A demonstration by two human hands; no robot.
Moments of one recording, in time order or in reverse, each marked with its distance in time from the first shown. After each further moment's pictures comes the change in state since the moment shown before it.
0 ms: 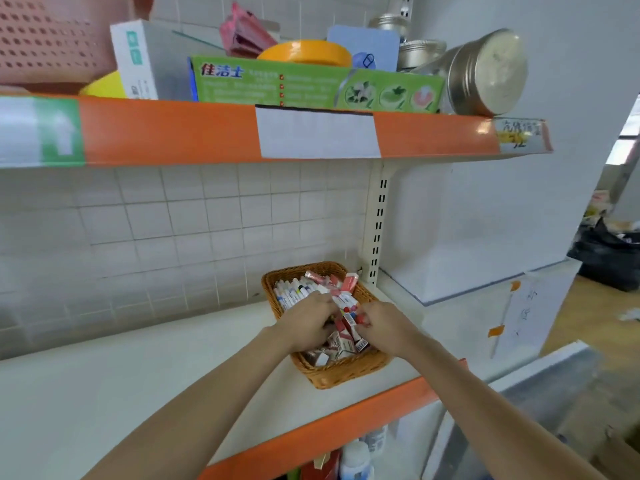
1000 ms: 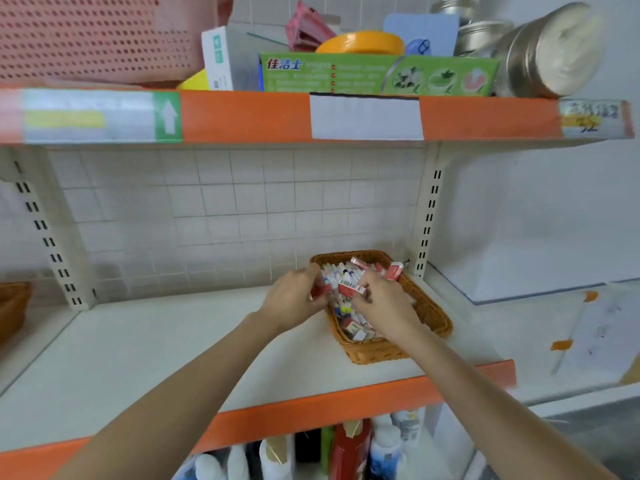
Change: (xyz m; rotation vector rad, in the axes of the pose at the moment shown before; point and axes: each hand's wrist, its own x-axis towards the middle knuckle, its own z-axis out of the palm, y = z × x) left_hand -0.079 -0.021 -0.031 -0.117 0.341 -0.348; right_hand -0.008 -0.057 0.010 0.191 0.171 -0.217
